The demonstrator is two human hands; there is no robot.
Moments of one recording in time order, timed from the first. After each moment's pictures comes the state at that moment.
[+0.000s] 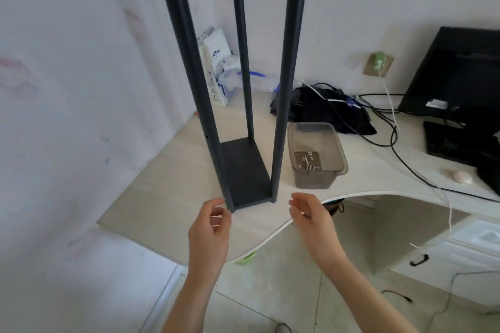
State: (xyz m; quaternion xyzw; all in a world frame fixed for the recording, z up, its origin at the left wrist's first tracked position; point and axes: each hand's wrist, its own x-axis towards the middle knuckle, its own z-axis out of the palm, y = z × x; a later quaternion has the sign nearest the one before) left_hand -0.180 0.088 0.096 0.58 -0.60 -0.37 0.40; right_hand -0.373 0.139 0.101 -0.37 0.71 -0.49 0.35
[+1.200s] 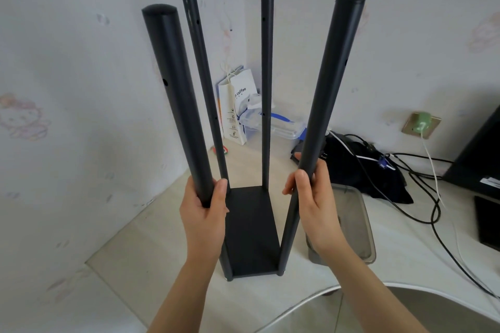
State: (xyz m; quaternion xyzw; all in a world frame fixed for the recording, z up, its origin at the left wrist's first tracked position) left_hand -0.244 -0.058 0.177 0.49 -0.51 -0.29 0.64; right_hand -0.419 -0.035 0.201 -0.52 0.51 -0.61 0.31
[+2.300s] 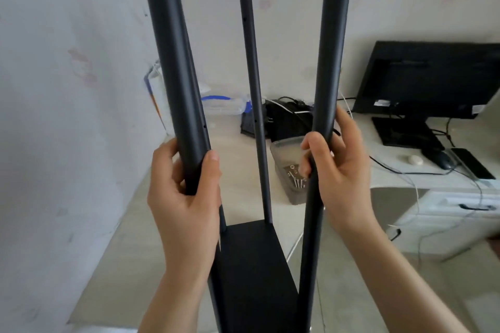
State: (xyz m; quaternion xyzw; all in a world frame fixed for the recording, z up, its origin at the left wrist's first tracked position) left_hand -0.158 -0.018 0.262 0.29 -0.60 -0.42 0.62; right_hand -0.324 0.056 0.261 -0.40 0.54 -0.74 0.12
